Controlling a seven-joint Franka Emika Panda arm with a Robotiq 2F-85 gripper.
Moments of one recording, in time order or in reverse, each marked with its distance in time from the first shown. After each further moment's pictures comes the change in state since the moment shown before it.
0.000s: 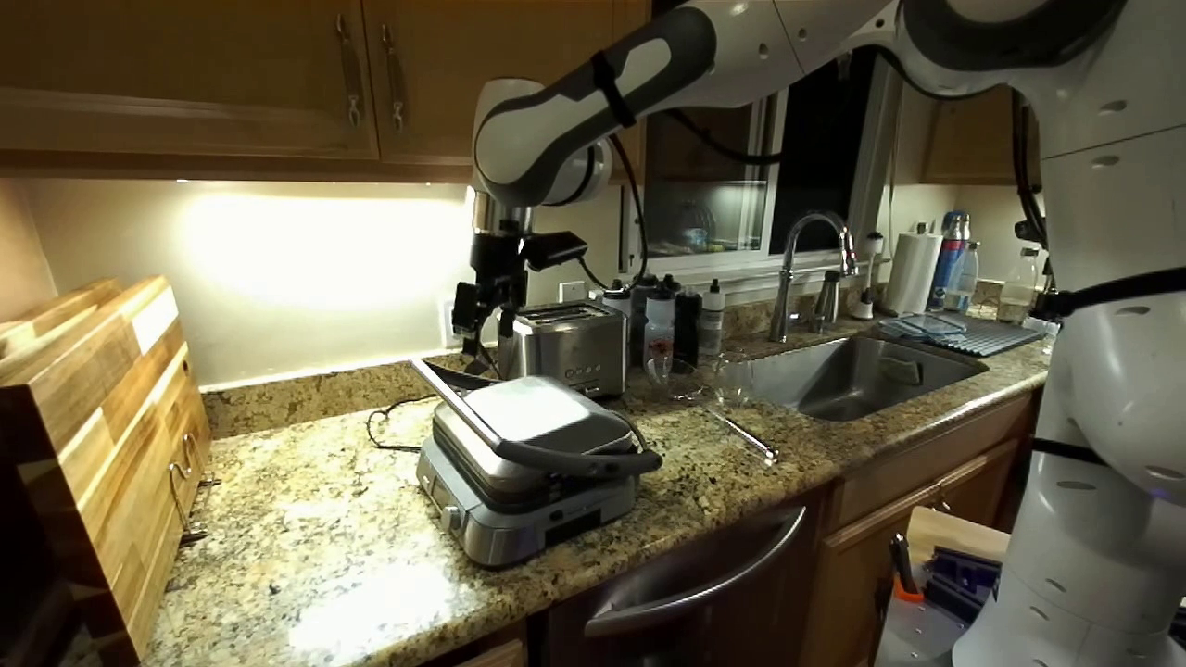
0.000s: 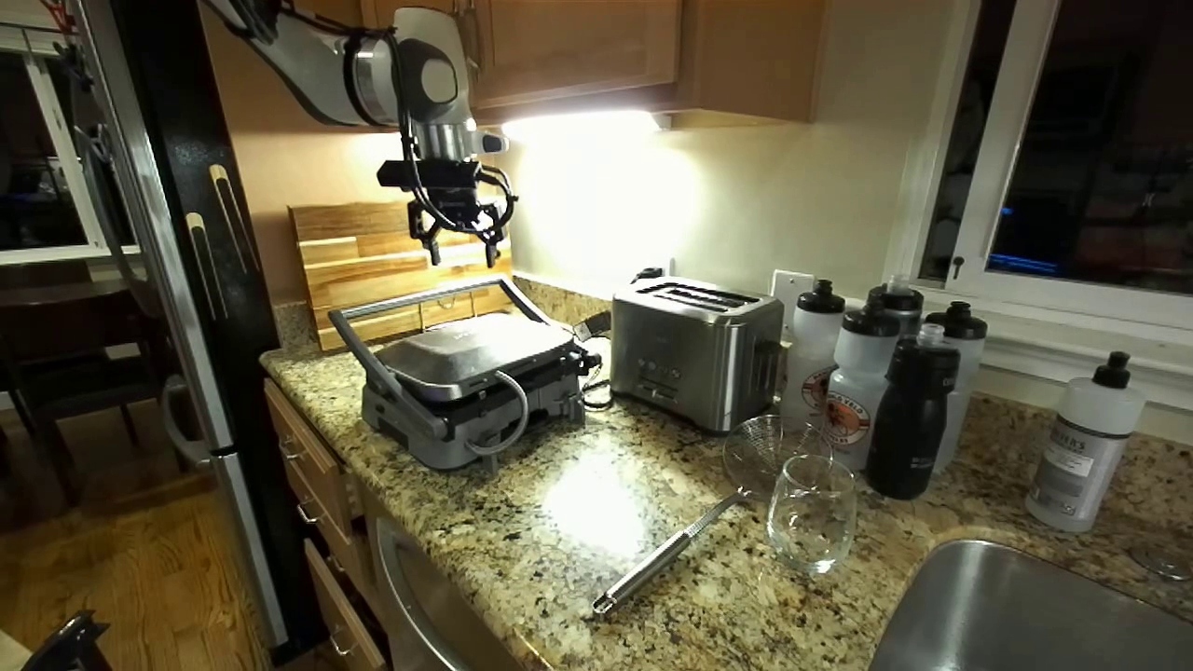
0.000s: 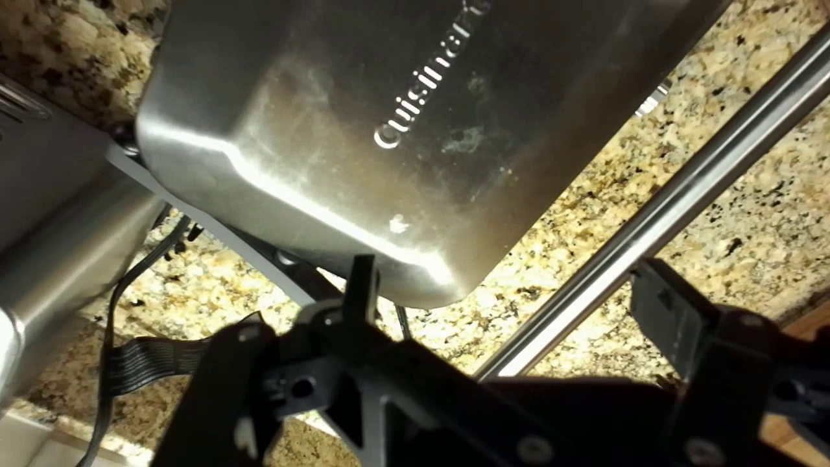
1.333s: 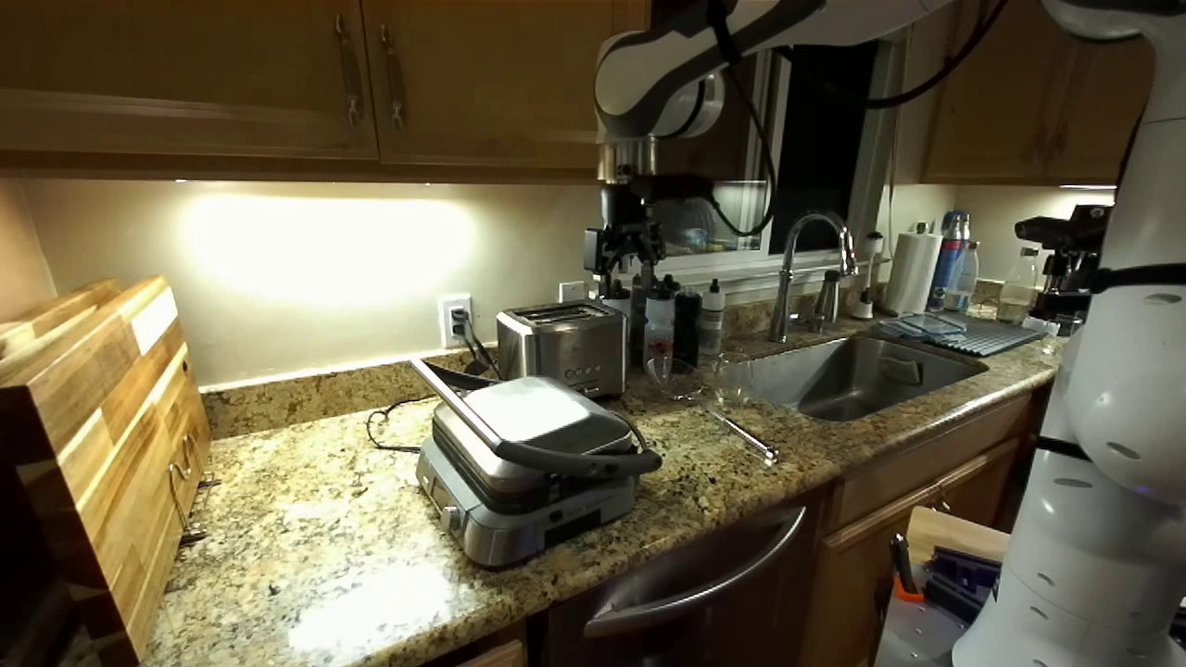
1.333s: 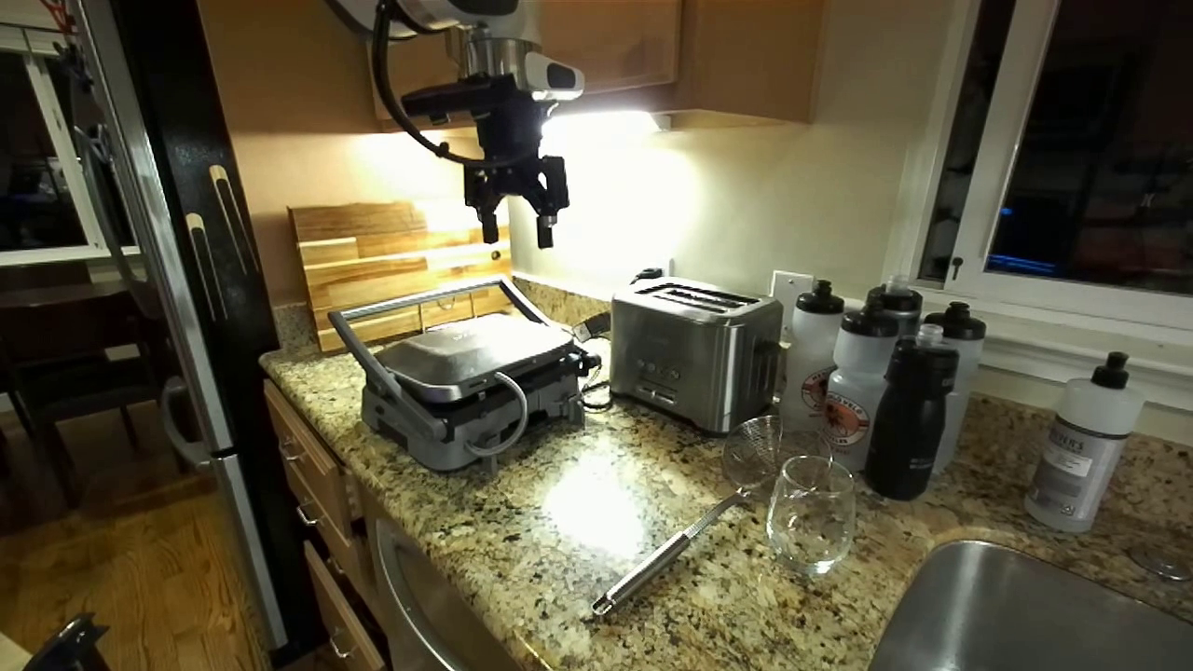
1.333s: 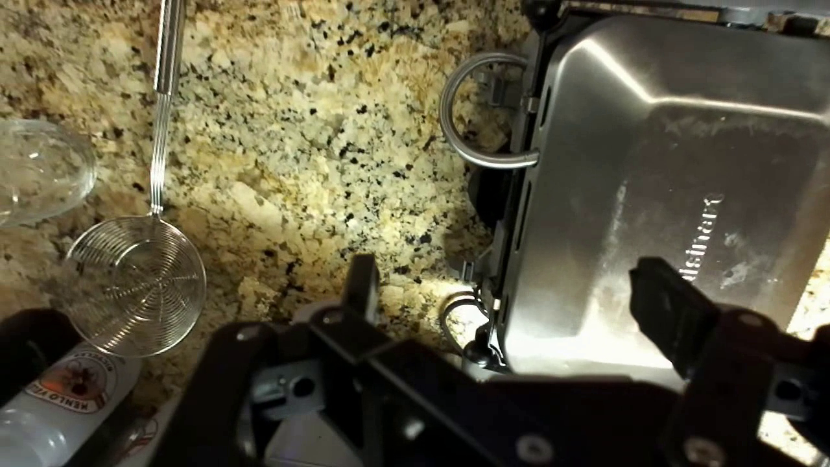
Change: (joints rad) arm -0.126 -0.281 -0.151 -0.169 -0.038 -0.292 0.223
